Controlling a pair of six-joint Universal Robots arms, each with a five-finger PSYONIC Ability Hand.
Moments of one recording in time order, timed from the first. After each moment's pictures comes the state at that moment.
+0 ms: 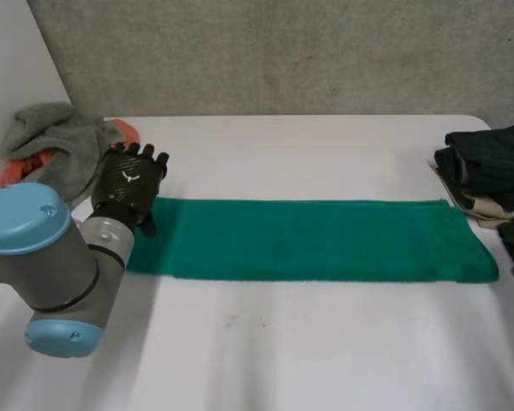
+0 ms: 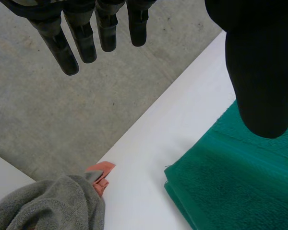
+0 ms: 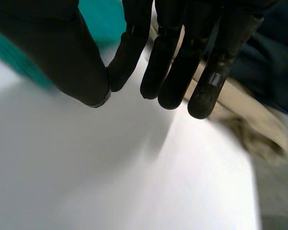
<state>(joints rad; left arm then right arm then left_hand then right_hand) 4.30 -1.96 -1.71 3.62 -1.66 3.64 1.34 -1.09 1.71 -0.17 1.33 2.40 0.20 0.21 0.22 0.21 0.04 1.07 1.17 1.18 1.19 0.99</state>
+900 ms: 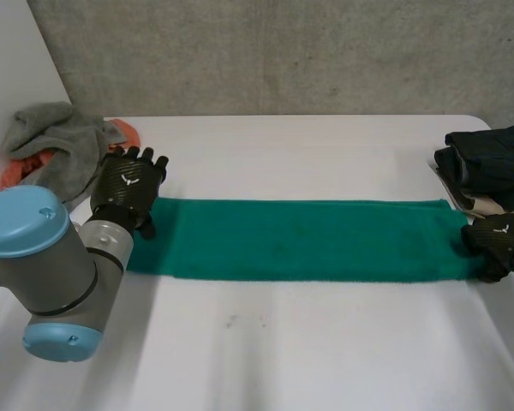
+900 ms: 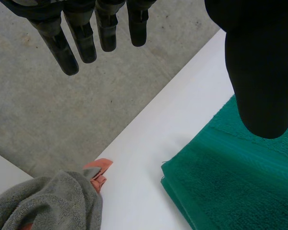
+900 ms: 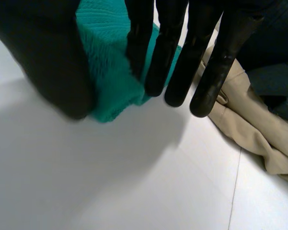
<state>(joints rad) 4.30 -1.95 -1.72 3.62 -1.66 3.64 1.36 -1.02 1.71 -0.20 1.10 2.39 0.20 0.21 0.22 0.21 0.04 0.72 0.78 0.78 0.78 0.55</state>
